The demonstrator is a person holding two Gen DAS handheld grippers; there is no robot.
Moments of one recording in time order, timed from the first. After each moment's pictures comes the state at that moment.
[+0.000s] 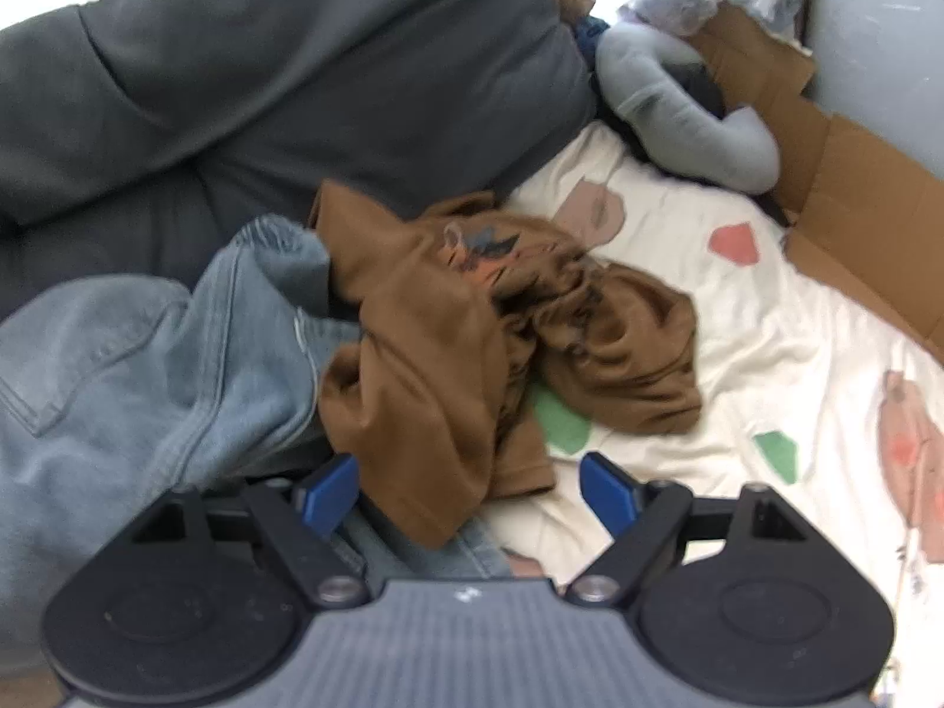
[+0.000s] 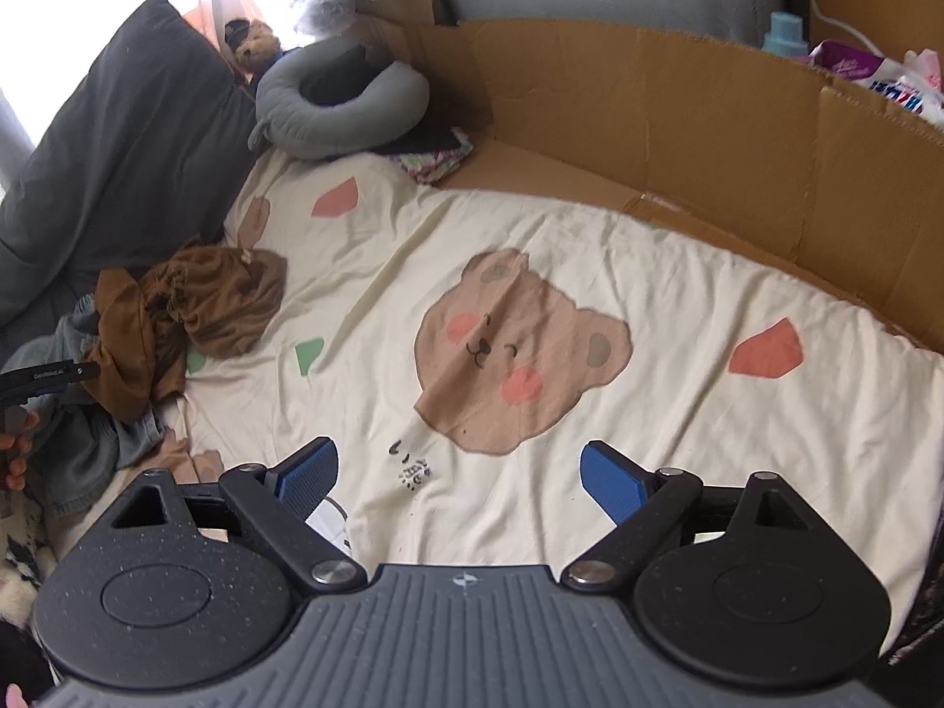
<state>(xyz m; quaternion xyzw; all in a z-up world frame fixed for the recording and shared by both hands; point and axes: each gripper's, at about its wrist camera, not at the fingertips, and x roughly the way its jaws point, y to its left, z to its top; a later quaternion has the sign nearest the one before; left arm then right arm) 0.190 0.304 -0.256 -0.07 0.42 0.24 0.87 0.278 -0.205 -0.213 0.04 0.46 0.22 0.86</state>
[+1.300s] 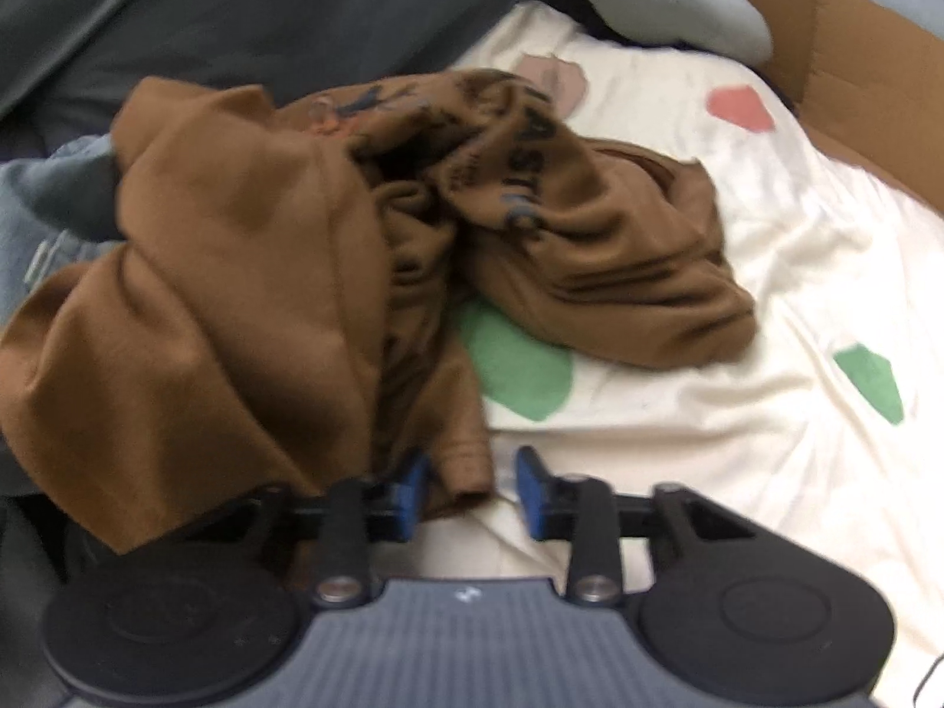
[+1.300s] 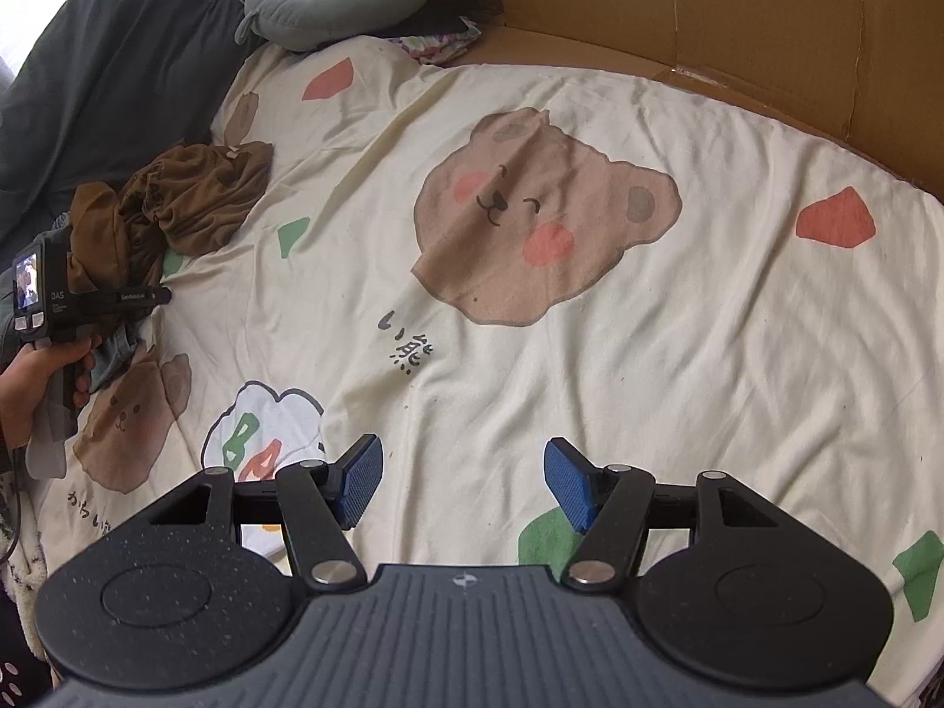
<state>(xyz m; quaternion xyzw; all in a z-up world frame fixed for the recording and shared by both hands) 0.253 0.293 -0.378 -0.03 0.45 0.20 0.87 0.263 -0.182 -0.304 0.04 0.51 0.24 0.82</state>
